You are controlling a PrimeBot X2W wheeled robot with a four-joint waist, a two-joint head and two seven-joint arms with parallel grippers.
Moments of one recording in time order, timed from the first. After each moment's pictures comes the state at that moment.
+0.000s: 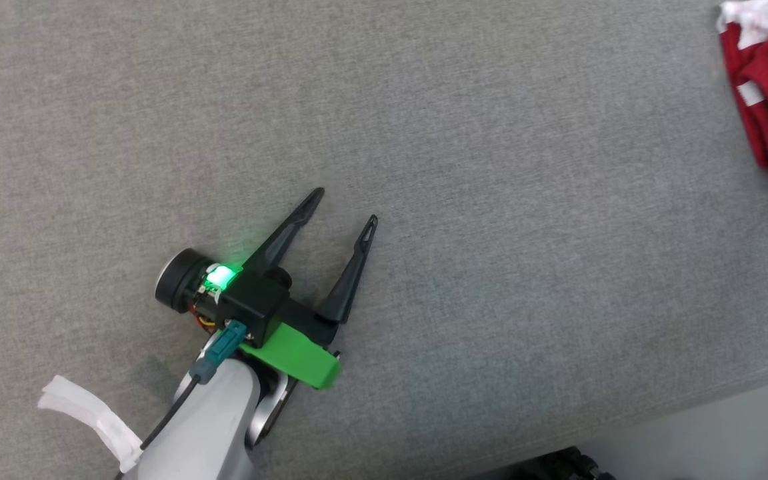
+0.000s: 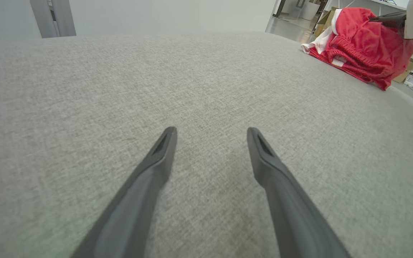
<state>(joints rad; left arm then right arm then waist) -0.39 0.17 -0.51 0.23 -0.22 -0.13 -0.27 -0.96 -0.43 -0.42 0.91 -0.30 0.13 -0.15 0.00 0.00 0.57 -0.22</state>
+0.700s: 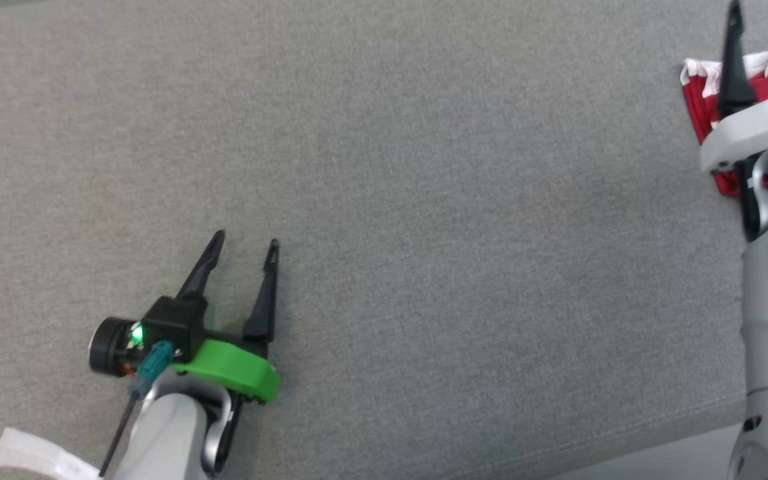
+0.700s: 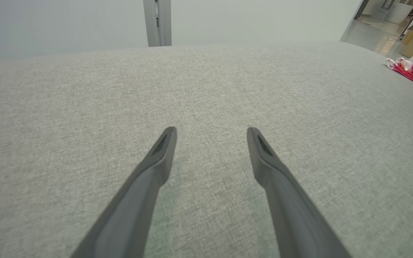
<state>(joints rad) -0.28 0.10 -0.25 0.32 -0.19 -0.13 -0.26 -0.82 -0.10 -0.34 0.57 -0.25 0.13 -0.26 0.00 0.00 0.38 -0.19</state>
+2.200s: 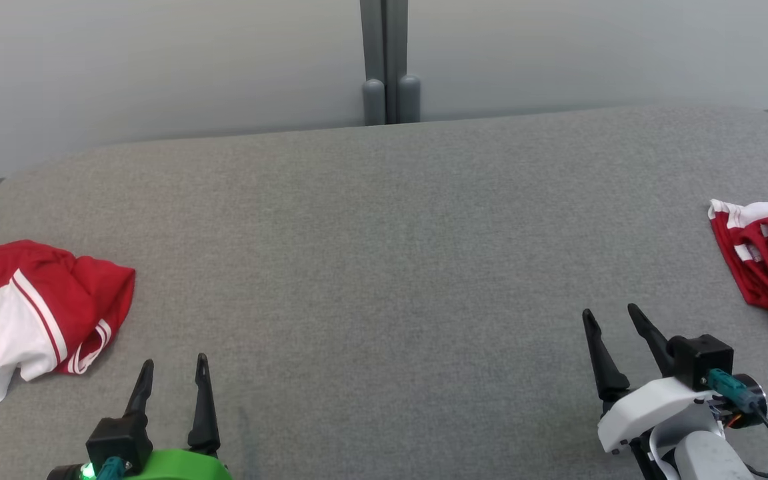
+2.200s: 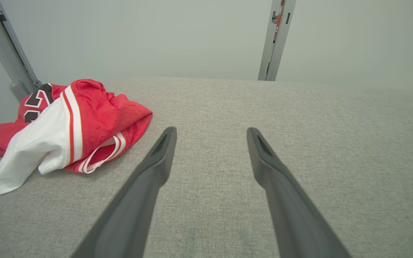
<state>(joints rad) 0.03 0.05 -0.02 0.28 -0.17 -0.06 -0.26 -0.16 -0.05 -0.02 0.43 0.14 0.13 -0.26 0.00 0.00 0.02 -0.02</state>
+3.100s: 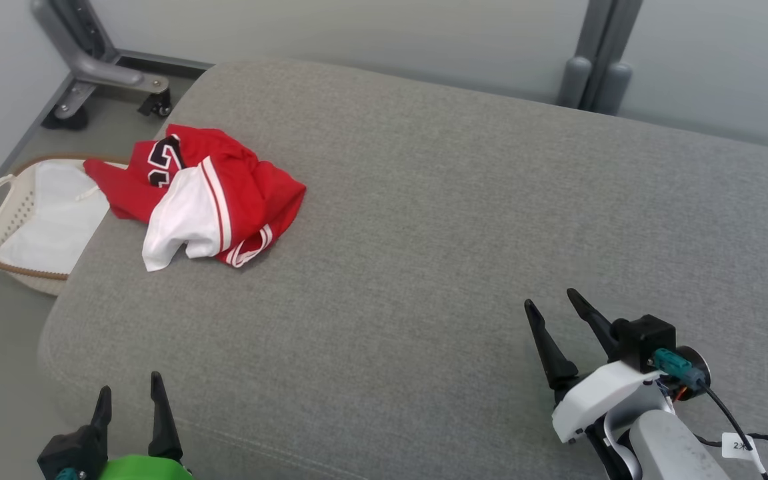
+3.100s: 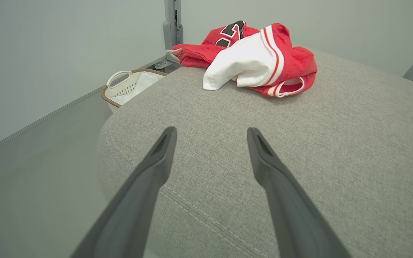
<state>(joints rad) 0.01 0.05 0.08 0.38 -0.26 -0.06 -0.26 -0.24 -0.05 0.15 0.47 0.19 0.13 -0.26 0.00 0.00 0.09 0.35</state>
